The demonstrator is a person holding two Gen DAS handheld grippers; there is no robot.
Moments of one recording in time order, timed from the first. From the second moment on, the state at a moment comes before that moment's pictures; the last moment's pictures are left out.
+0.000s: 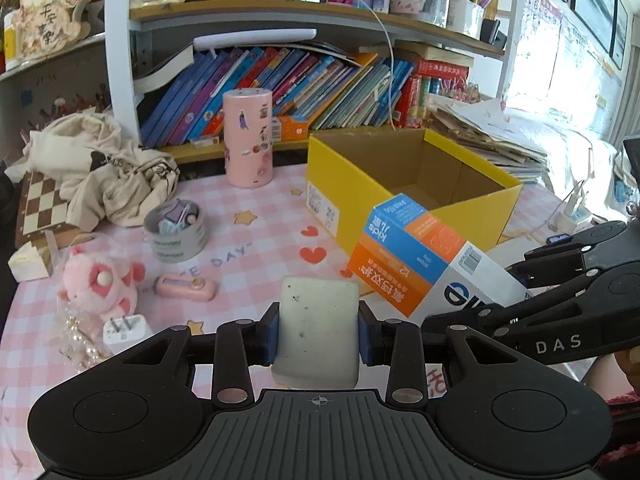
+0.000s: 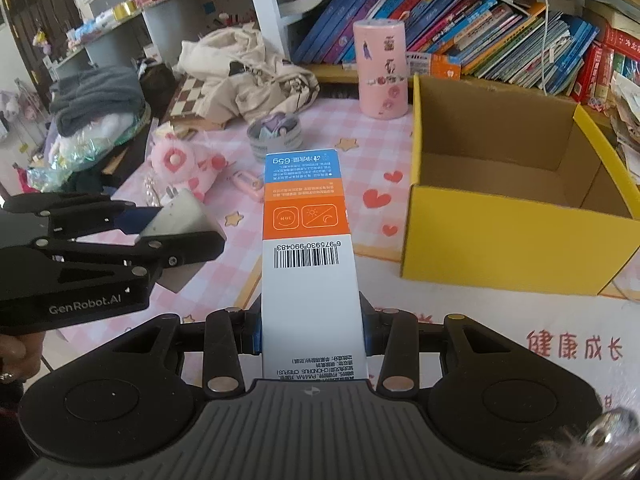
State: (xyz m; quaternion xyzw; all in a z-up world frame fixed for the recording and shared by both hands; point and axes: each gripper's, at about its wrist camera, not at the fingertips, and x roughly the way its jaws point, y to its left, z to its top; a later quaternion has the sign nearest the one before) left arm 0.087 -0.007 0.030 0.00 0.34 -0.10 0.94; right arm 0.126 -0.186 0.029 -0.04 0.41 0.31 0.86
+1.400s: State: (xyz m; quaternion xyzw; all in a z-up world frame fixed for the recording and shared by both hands) left arm 0.177 -0.167 0.084 0.02 0.26 -0.08 0.96; right arm 0.238 -0.351 0.081 -0.05 0.32 0.33 0.89
